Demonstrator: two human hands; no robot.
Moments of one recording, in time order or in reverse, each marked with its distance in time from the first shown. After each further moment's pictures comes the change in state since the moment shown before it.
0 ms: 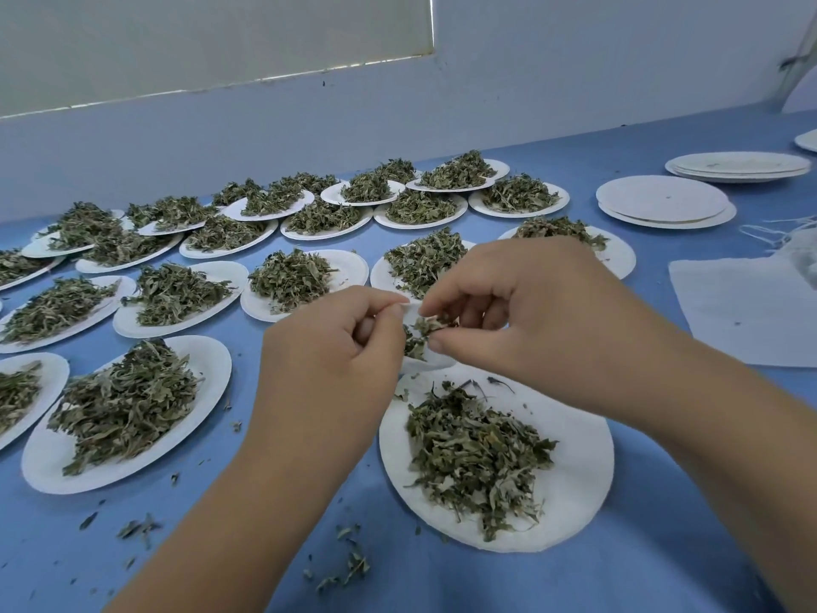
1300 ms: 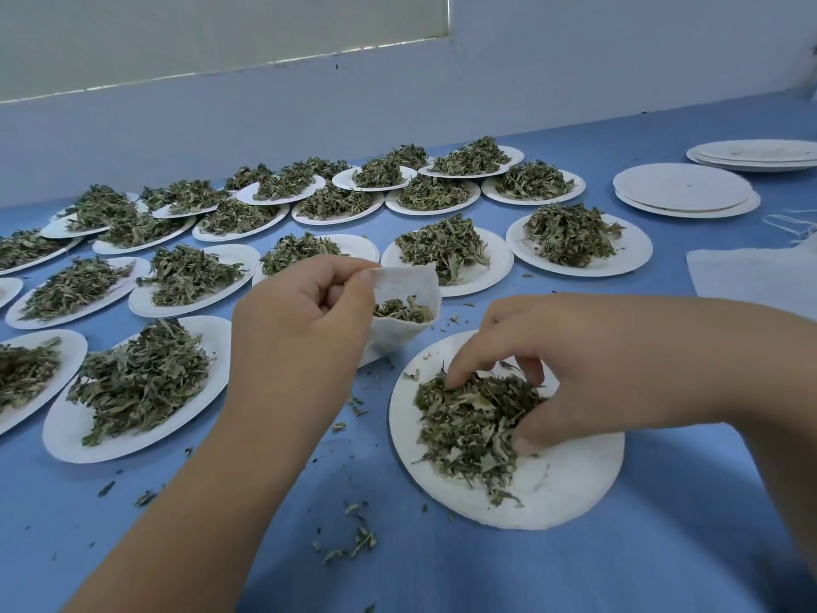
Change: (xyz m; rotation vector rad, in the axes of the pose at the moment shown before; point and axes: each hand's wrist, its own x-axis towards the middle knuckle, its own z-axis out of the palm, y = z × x) left_hand 0.004 -0.005 -0.014 -0.075 0.096 -0.104; right_hand -0.010 0.003 -0.017 -0.227 -0.729 0.122
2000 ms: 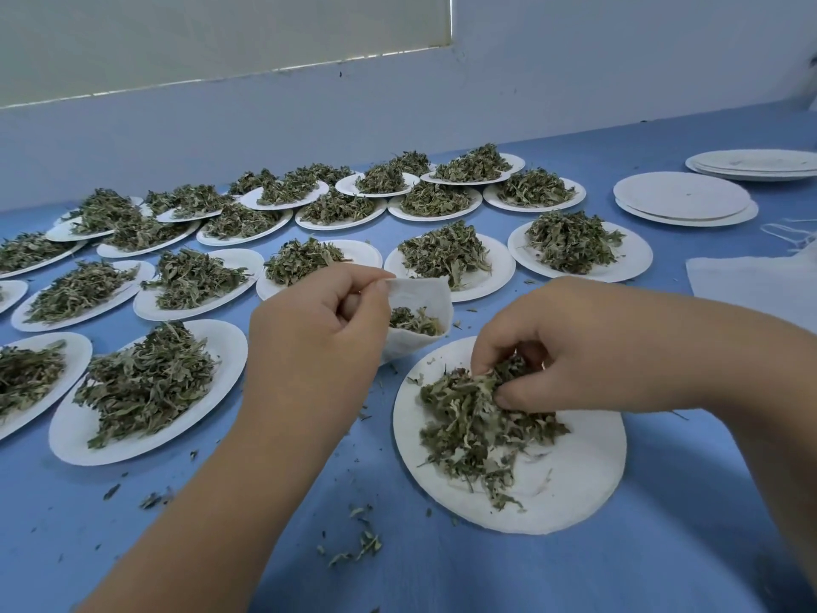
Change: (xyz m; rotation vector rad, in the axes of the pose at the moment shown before) left_hand -0.002 -0.003 0.003 0.024 -0.020 0.044; right_hand 0.004 0.005 -0.003 0.042 0.154 -0.012
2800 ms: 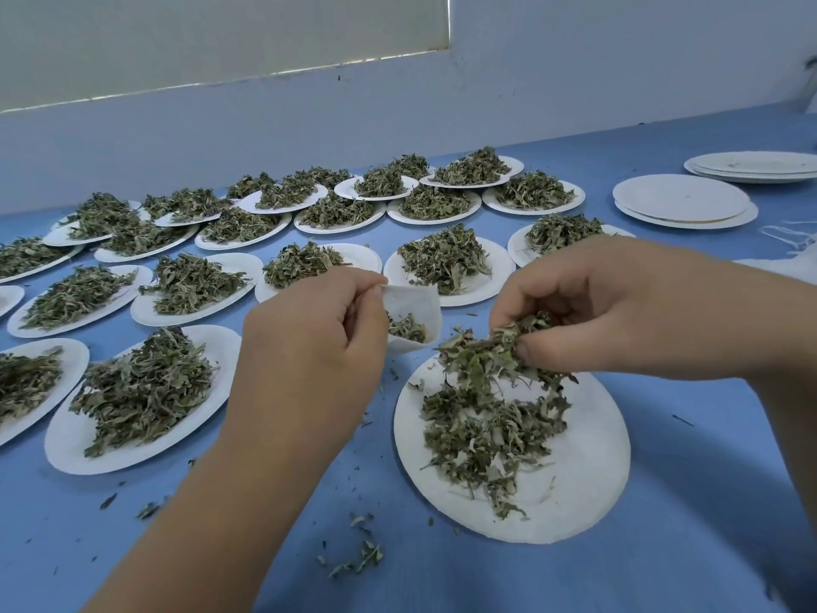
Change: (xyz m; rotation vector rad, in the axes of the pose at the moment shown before) left_hand 0.000 -0.001 -0.006 0.315 0.038 0.224; right_hand -0.006 0.010 -0.016 0.284 0.149 -0.111
